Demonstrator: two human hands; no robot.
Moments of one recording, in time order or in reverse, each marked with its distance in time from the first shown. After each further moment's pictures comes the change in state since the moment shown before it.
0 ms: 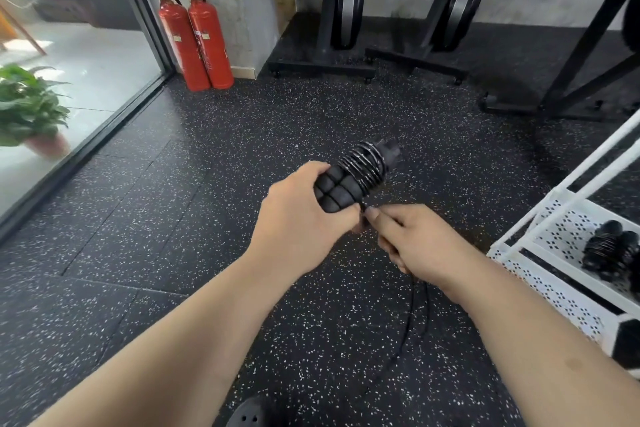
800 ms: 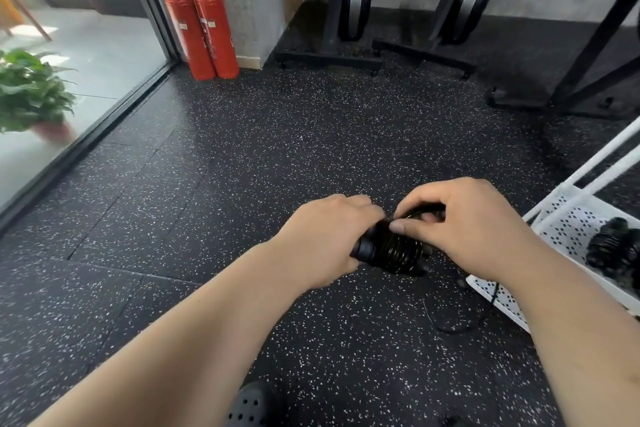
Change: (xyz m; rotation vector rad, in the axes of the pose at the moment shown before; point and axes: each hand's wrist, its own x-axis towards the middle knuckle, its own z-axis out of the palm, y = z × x) left_hand -0.001 -0.021 0.021 0.640 -0.414 0.517; right_hand -0.028 -0.019 -0.043 -0.534 0.158 -0.223
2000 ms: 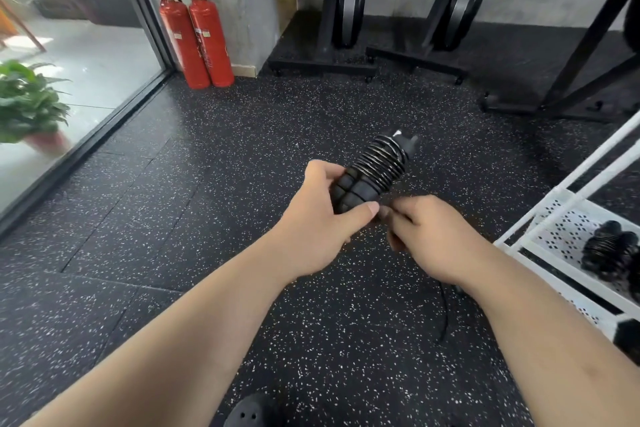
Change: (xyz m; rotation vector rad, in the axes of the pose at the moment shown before) left_hand 0.004 0.003 -0.018 -0.973 0.197 -0.434; right_hand 0.015 -0.007 0.028 0.193 -0.102 0.150
